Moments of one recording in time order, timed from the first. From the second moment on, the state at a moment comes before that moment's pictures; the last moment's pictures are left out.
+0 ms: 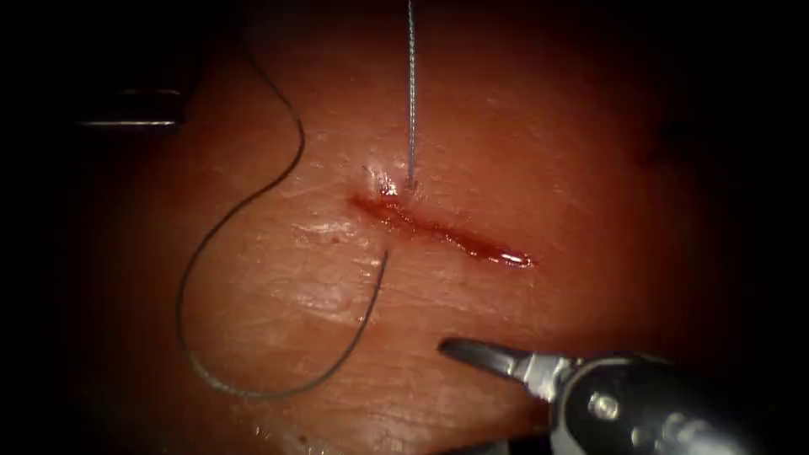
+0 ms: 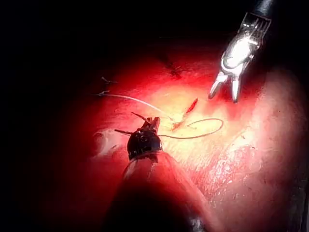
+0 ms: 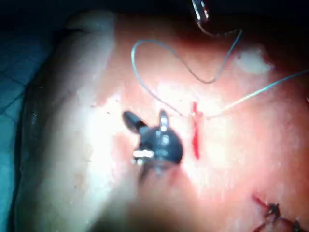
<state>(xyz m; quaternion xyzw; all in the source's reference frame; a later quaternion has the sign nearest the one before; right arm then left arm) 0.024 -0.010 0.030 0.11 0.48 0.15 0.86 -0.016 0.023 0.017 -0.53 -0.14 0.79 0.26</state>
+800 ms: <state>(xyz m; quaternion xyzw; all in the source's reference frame) 0.030 -0.008 0.039 0.07 0.48 0.11 0.87 -0.016 0.023 0.017 -0.53 -0.14 0.79 0.26</state>
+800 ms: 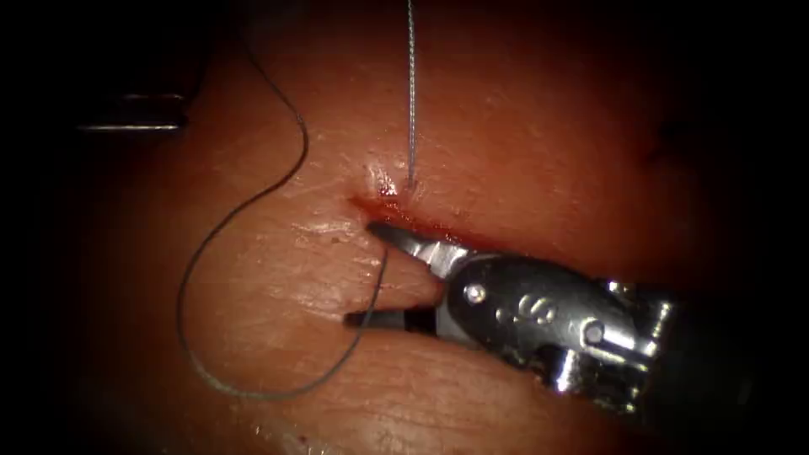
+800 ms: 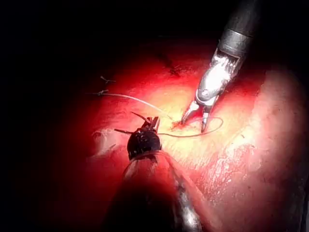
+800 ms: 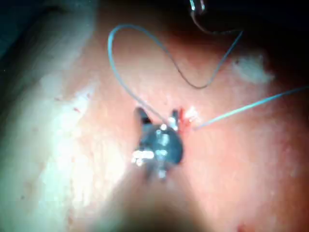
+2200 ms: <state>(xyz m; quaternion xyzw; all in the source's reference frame) 0.024 -0.012 0.032 0.06 0.47 0.14 0.87 -0.016 0.023 0.017 -0.53 -0.14 0.79 0.25</state>
